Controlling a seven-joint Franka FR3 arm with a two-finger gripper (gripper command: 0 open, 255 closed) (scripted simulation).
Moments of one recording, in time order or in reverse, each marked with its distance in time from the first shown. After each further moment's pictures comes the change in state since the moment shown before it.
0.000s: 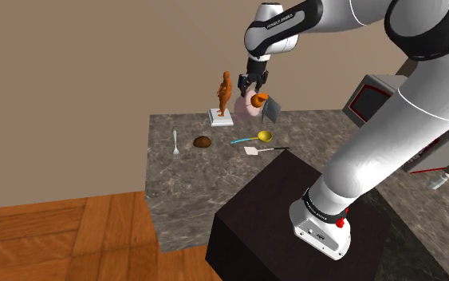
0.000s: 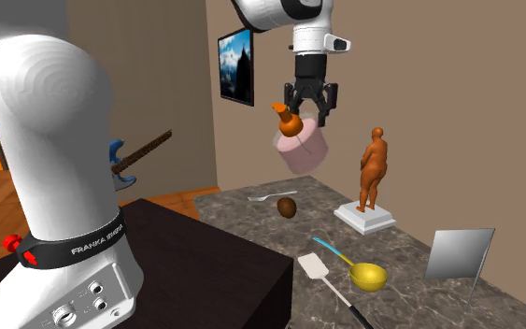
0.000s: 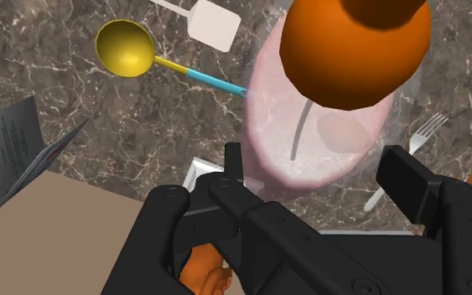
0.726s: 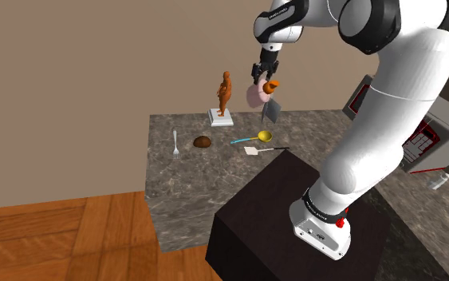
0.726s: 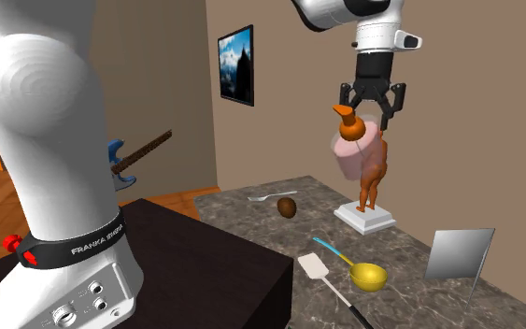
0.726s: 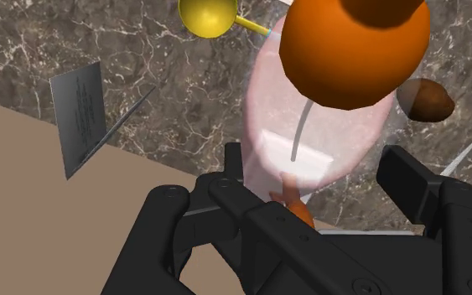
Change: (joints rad) arm -0.121 0.259 -0.095 0.329 0.069 -0.072 -0.249
